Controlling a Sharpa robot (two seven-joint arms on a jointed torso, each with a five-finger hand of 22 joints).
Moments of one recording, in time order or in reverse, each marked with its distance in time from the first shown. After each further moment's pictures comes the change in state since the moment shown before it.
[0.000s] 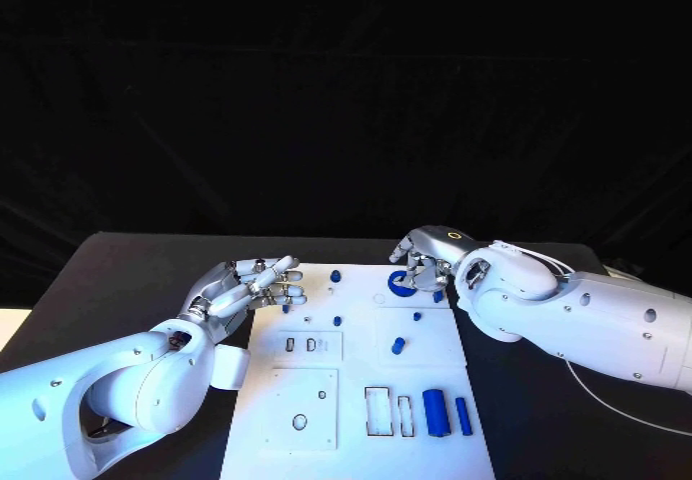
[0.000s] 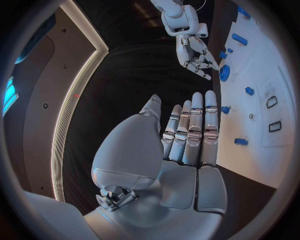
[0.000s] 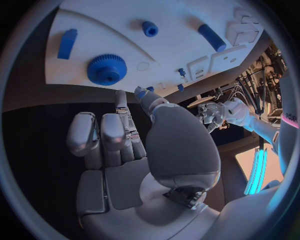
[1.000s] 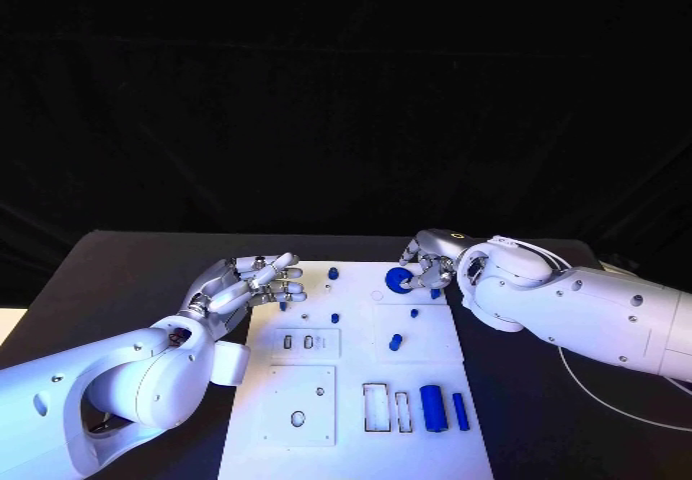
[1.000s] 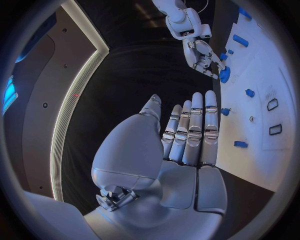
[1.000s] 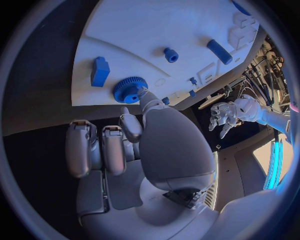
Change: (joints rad) left arm 0.000 0.005 0.000 -0.009 0.003 0.011 -0.003; left_hand 0.000 0.000 -0.003 -0.003 0.000 0.000 0.000 0.000 0.000 0.000 0.000 0.000 0.000 0.000 0.000 -0.004 0.001 0.000 0.000 0.000 0.000 -0.001; right arm -0.004 0.034 0.001 -0.094 0.084 0.103 -0.032; right_hand 0.098 0.066 -0.232 0.131 0.031 -0.022 0.009 0.004 0.012 -0.009 0.006 0.871 0.969 0.001 0.003 0.271 0.311 -0.030 0.091 0.009 0.093 0.187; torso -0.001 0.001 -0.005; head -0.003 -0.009
